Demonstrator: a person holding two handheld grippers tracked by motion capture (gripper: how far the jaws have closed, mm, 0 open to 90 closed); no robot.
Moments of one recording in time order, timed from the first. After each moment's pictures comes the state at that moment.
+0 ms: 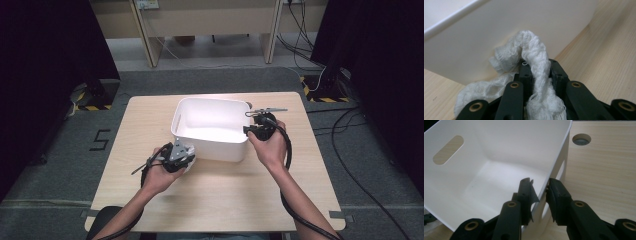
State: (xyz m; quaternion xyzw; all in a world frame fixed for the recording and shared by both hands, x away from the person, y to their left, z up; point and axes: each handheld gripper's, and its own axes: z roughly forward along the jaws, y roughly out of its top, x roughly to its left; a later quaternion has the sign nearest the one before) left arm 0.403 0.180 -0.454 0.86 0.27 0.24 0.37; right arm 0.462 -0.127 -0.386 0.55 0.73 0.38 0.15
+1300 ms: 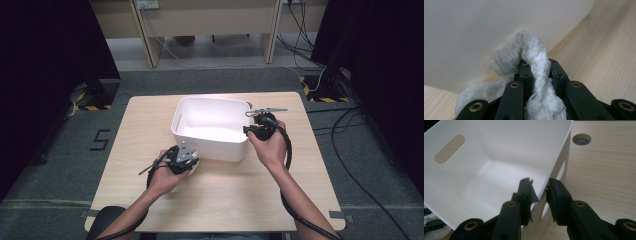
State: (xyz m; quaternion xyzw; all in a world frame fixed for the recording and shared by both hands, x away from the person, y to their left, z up) left arm 0.408 0.167 -0.473 0.86 0.27 0.23 0.36; right arm 0.462 -0.127 -0.386 0.56 0.72 0.38 0.15
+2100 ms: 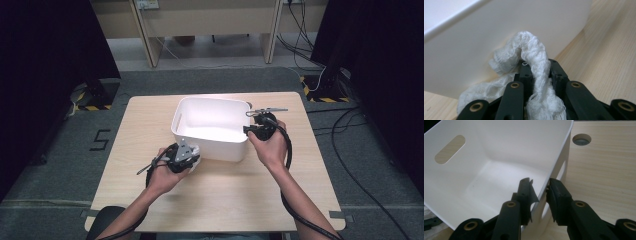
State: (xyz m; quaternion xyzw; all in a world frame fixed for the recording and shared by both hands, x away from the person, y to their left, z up) left arm 0.401 0.166 -0.451 0.86 0.25 0.25 0.37; right arm 0.462 -0.128 -0.386 0.56 0.72 0.38 0.14
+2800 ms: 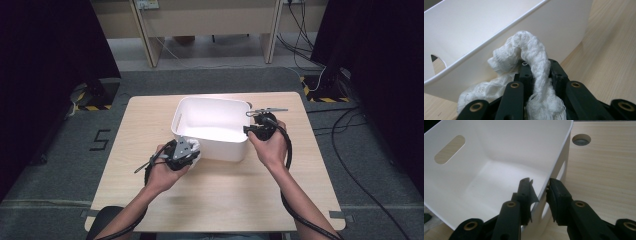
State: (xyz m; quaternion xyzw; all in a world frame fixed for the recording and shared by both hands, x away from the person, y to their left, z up) left arm 0.398 0.164 -0.432 0.85 0.25 0.26 0.39; right arm 0.462 -0.128 -0.387 0.56 0.72 0.38 0.14
